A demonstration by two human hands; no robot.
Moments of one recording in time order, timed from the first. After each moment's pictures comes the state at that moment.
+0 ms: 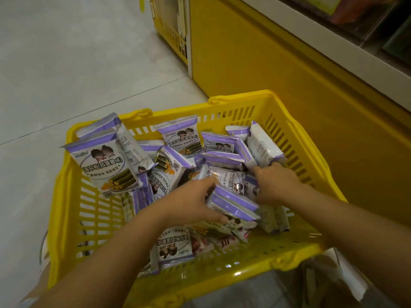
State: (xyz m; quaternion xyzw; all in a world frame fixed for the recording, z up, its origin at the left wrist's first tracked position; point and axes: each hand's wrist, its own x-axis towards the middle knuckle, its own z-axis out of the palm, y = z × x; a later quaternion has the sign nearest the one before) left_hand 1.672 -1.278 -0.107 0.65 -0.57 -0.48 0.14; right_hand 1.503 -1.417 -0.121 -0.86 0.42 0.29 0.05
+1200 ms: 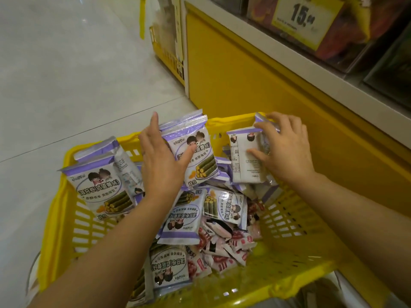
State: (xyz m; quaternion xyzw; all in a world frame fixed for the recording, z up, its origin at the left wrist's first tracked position) left_hand 1.708 -1.330 -0.091 0.83 -0.37 -0.03 0.43; right_hand 1.510 -1.473 -0.067 -0.91 0.39 -0.16 -0.06
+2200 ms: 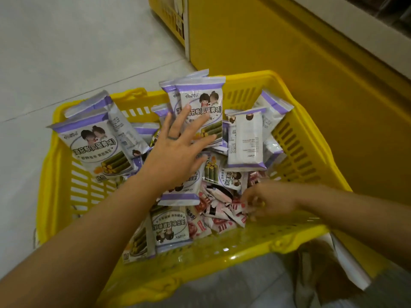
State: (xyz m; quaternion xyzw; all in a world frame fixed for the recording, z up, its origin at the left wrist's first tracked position) left_hand 1.703 -1.295 -0.122 0.67 -0.73 0.12 0.12; right_hand 1.479 -1.396 -0.119 -0.86 0.21 0.38 0.26
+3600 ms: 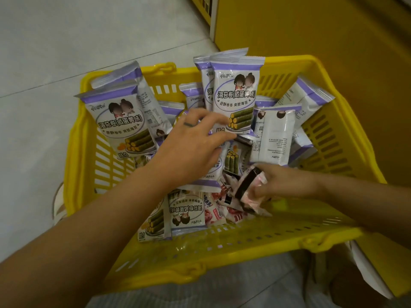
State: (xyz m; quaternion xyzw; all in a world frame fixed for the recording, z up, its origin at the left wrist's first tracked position) left_hand 1.706 -1.266 -0.105 0.67 -0.72 0.00 0.15; right_hand 1.506 -1.385 -0.122 -0.73 0.36 0.23 0.52
